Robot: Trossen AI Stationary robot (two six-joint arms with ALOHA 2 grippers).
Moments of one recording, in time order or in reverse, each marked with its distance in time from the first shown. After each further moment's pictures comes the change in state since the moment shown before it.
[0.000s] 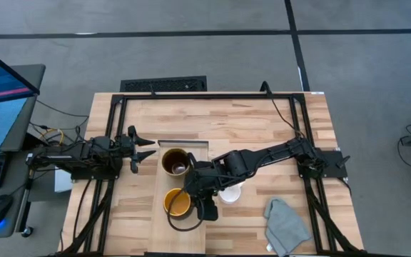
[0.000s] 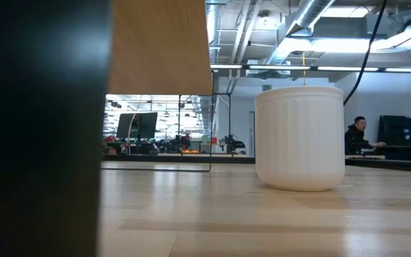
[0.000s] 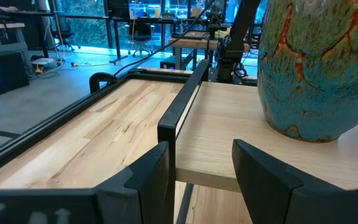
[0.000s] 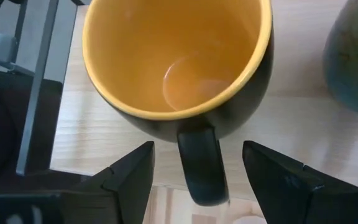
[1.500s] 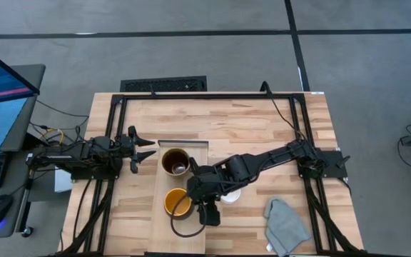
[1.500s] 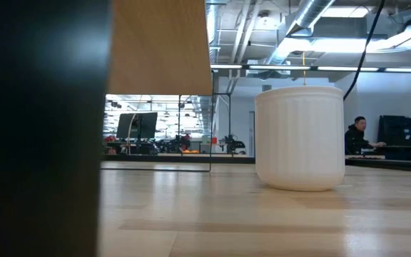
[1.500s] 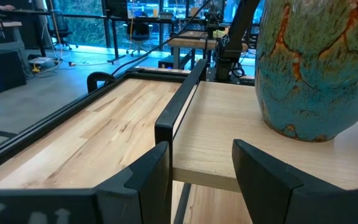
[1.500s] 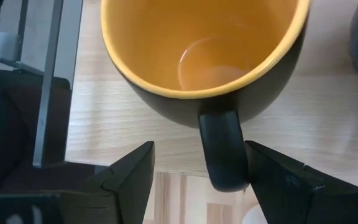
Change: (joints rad) left arm 0.000 0.000 0.000 -0.001 0.008 -0.003; right arm 0.034 0.000 0.000 -0.022 -0.005 0.070
